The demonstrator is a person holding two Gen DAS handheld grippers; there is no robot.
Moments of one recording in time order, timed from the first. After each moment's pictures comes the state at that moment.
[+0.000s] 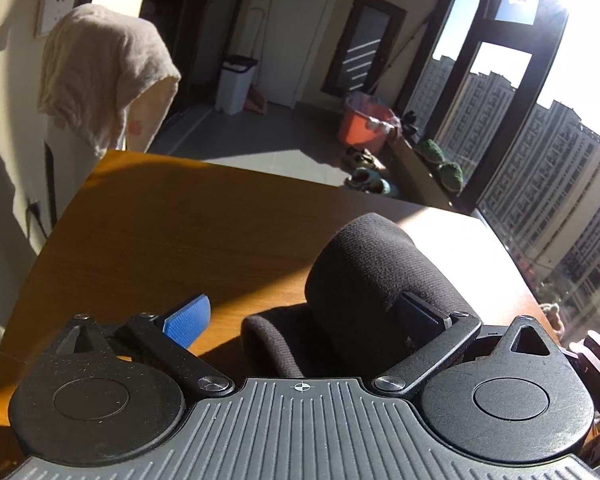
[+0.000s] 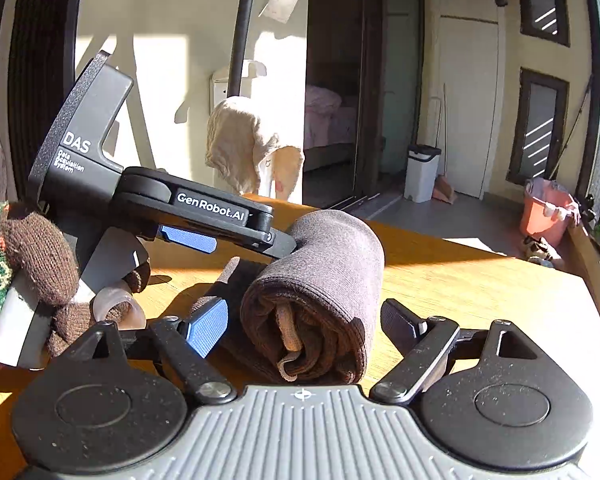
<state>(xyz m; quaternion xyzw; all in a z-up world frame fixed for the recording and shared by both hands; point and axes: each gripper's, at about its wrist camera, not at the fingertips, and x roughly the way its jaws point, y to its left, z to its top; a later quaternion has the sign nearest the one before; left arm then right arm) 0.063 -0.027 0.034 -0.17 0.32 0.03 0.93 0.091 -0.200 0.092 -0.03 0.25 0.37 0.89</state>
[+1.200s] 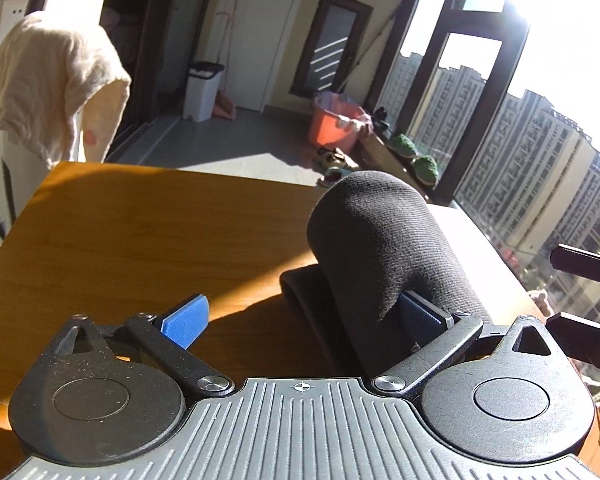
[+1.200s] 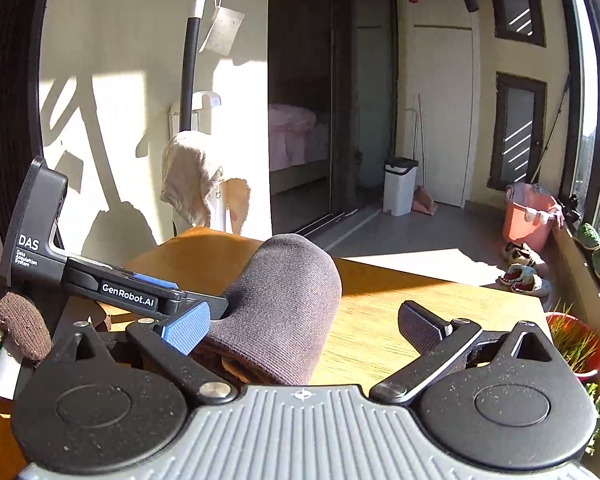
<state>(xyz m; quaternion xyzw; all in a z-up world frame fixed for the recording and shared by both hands) 0.081 -0.054 0.023 -0.14 0.31 -0.01 0.94 0.160 -0.257 0.118 -0.01 0.22 0.34 0.91</state>
